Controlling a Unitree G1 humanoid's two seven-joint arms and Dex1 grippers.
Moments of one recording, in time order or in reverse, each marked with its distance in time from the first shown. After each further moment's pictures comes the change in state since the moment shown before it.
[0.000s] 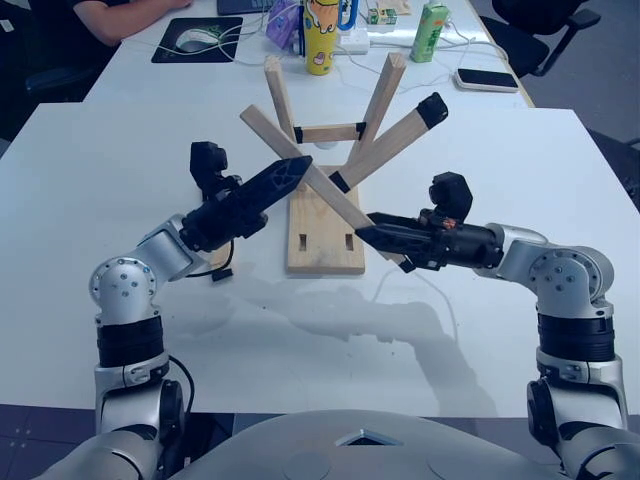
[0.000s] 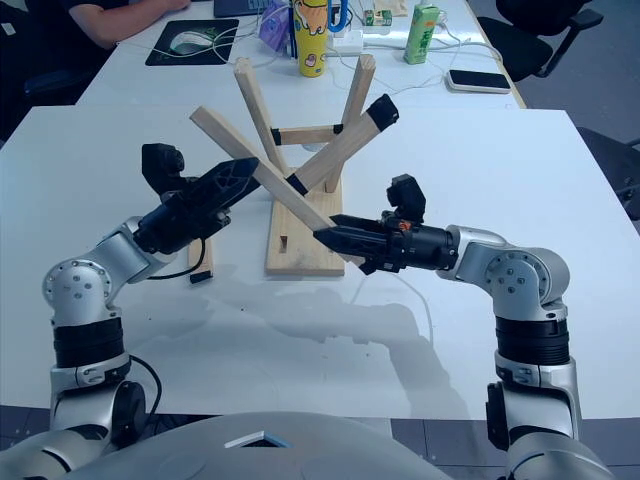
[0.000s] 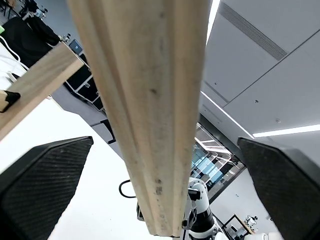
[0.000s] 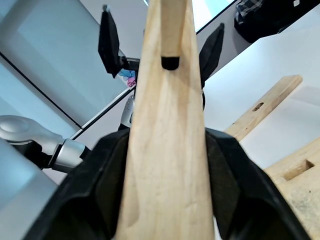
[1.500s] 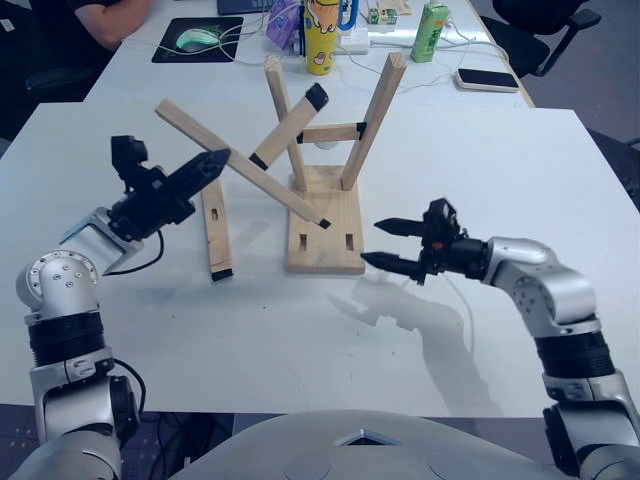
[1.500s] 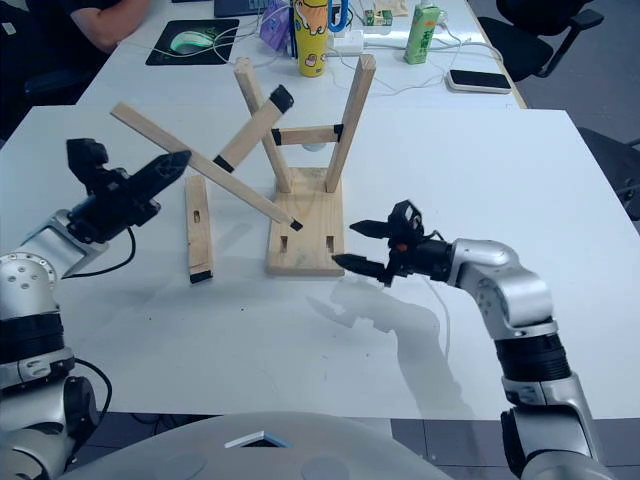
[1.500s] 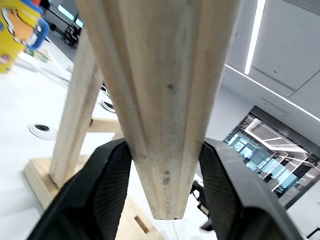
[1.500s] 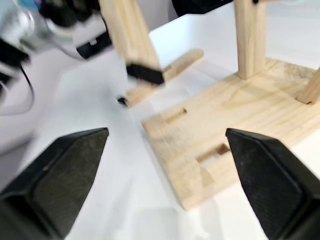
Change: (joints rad) left arm -0.028 0.244 0.147 0.193 0.259 -0.125 -0.248; right arm 0.151 -0.071 0.231 0.049 -0.656 -0.679 0.020
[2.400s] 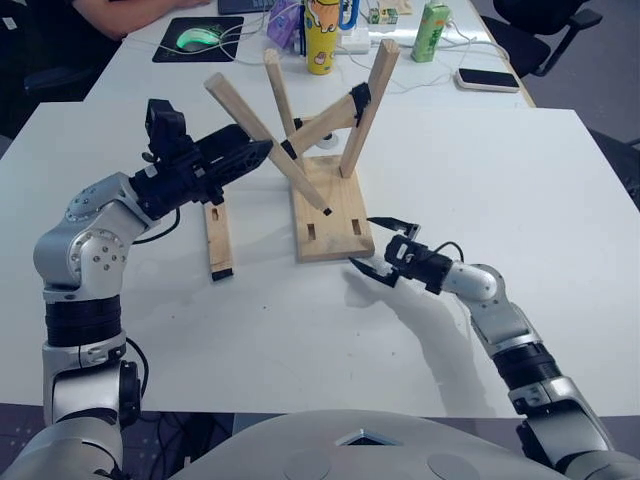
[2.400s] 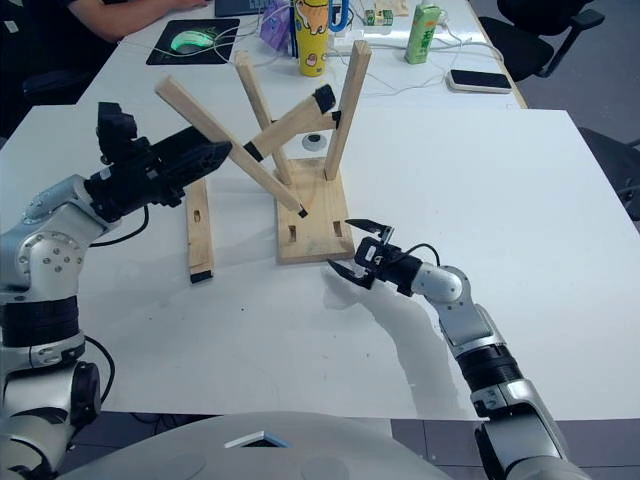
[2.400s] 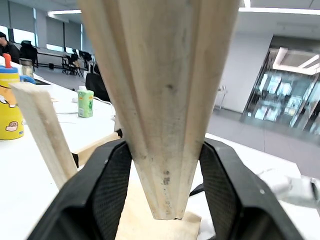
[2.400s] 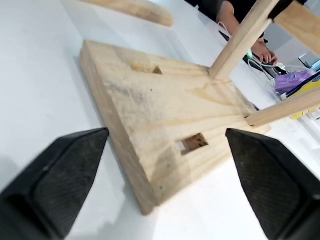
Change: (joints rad) left arm -0.073 -0.007 -0.213 -0.147 0.357 -0.267 -0.079; right arm 0.044 0.127 0.071 0.267 -0.286 -0.589 -0.291
